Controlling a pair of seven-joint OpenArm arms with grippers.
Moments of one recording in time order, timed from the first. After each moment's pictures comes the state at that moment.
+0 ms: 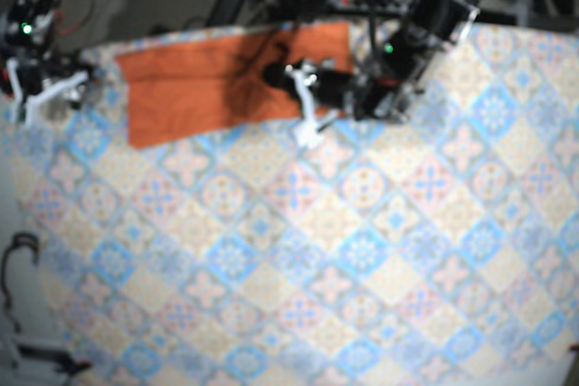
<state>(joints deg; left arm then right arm) -3.7 -11.3 26.2 71.0 -61.5 -25.0 64.7 -23.3 8.9 39.0 102.7 17.6 20.5 -46.9</state>
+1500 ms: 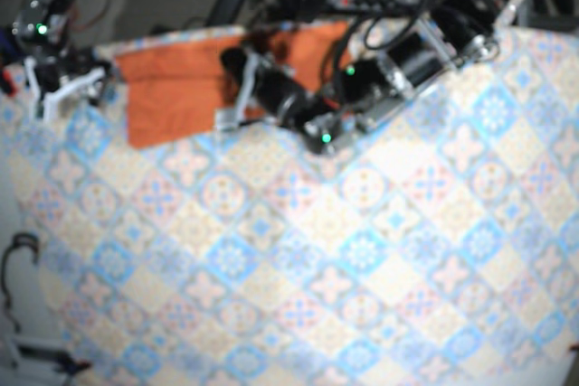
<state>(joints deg) -20.0 -10.8 56.2 74.0 -64.5 -25.5 66.0 -23.3 8.7 35.0 98.1 17.3 20.6 -42.6</state>
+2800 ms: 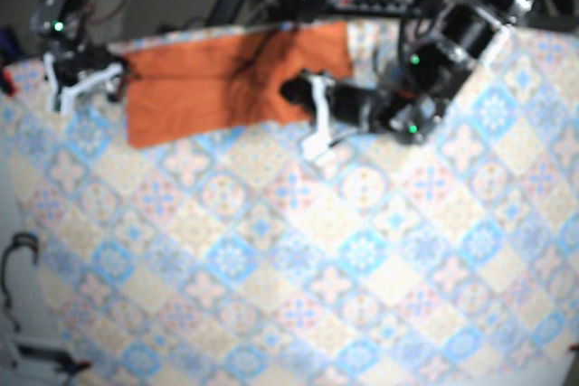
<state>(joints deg) -8.6 -20.7 36.6 78.6 -62.0 -24.9 59.5 -23.5 6.3 32.6 93.8 17.3 20.7 -37.7</state>
